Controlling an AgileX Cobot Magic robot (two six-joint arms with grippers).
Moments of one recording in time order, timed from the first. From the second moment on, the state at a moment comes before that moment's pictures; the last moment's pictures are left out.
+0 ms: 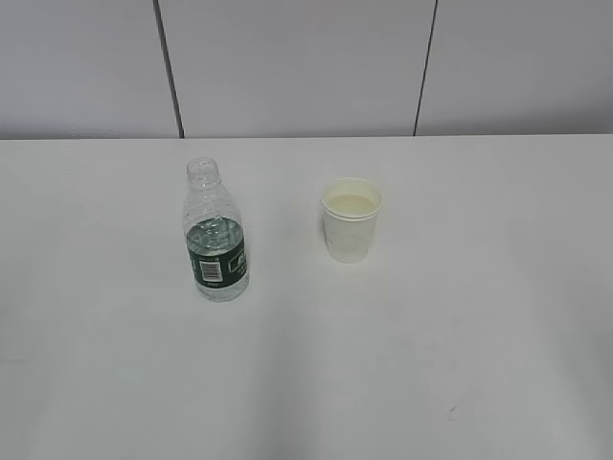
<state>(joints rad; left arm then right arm) -0.09 0.18 -0.62 -0.05 1.27 -0.01 0.02 0.39 -0.60 -0.04 1.25 -0.10</state>
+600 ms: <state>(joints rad) -0.09 0.00 -0.58 -0.05 1.28 -0.01 0.02 -0.02 -0.55 -0.07 1.27 -0.08</state>
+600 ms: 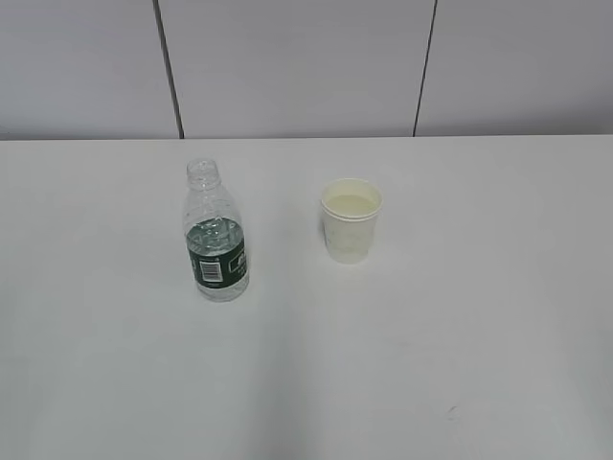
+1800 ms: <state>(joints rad) -0.09 0.00 -0.53 -0.07 1.11 -0.01 0.02 -0.02 -0.50 -0.07 1.15 -0.07</state>
